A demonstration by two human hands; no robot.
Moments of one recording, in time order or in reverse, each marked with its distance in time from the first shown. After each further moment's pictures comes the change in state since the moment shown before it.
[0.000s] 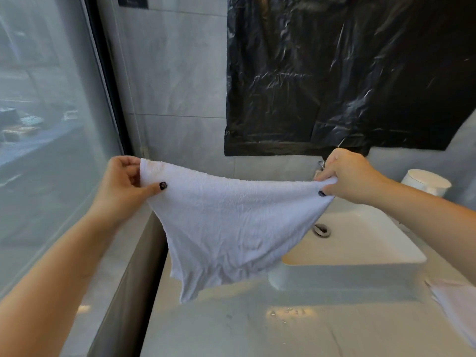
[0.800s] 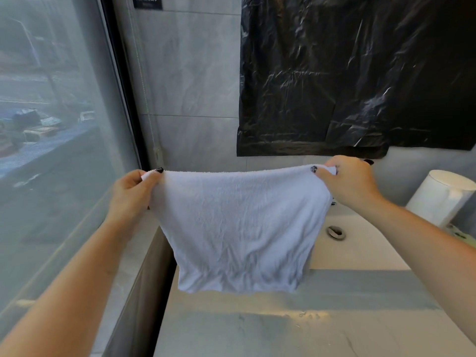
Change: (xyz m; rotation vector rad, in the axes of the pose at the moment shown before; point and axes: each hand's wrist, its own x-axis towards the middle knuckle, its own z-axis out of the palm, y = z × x) left_hand 0.000 -0.008 0.001 -0.120 0.123 -0.216; right_hand 0.010 -0.034 0.034 0.402 0.339 0.180
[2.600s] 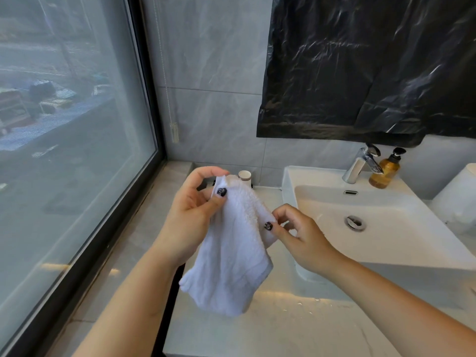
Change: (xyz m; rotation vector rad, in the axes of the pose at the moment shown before) left_hand -0.071 -0.016 0.026 -0.363 -0.505 0.122; right_hand -0.099 -0.029 0.110 0.601 -0.499 -0.261
